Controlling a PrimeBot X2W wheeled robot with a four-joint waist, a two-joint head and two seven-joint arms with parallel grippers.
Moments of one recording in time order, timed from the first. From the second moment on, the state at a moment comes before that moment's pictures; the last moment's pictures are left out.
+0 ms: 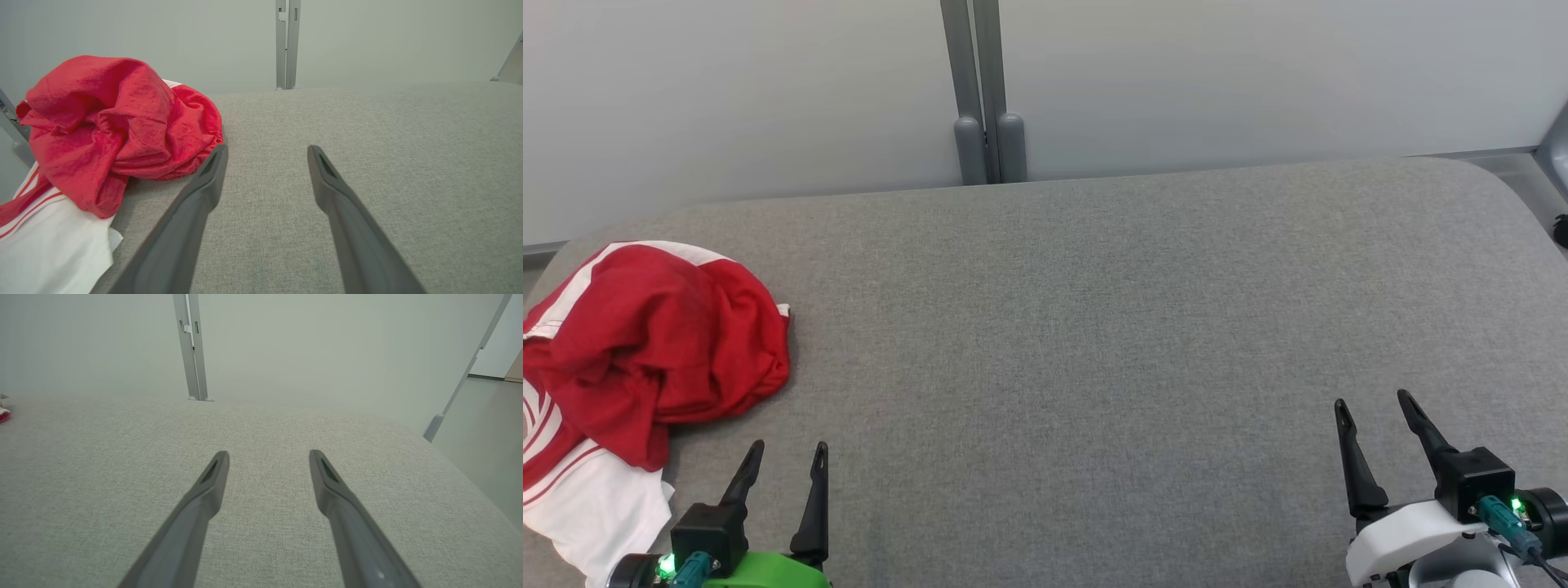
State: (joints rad) left arm 0.00 0.15 -0.05 0.33 -0.17 -0.13 -0.25; right arm 0.02 -0.10 -0.04 0.23 0.03 0.13 -0.25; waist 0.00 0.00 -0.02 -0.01
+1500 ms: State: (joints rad) left arm 0.06 0.14 0.03 0.36 -0.14 -0.13 -0.26; right arm -0.01 -0.07 0.07 0.25 0.02 0.13 -0.26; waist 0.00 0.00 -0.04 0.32
